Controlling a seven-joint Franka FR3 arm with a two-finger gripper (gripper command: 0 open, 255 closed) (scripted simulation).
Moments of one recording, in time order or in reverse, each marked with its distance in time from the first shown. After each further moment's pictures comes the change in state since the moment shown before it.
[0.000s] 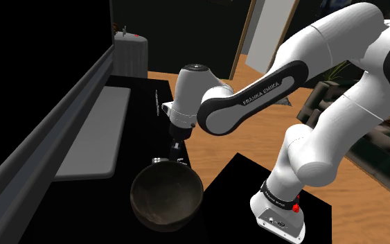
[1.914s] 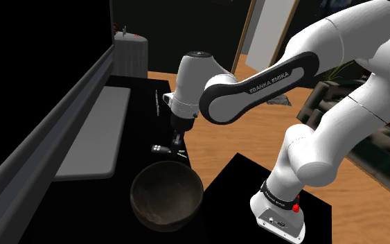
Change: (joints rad) arm 0.002 -0.062 -0.011 0.039 0.008 -0.099 -0.014
